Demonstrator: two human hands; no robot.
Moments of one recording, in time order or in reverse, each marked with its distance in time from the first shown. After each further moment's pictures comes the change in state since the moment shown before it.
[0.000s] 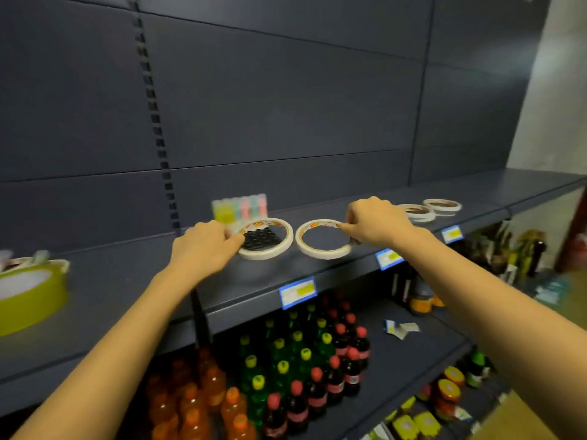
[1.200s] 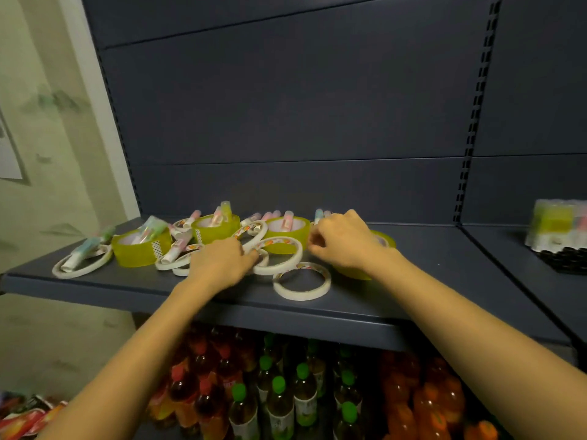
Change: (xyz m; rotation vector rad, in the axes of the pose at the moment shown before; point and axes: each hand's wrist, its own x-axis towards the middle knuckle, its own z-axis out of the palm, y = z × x) left_hand -0.171 -0.343 -0.158 0.302 0.048 -0.642; right_hand -0.029 -0.471 0.072 0.153 0.097 -0.957
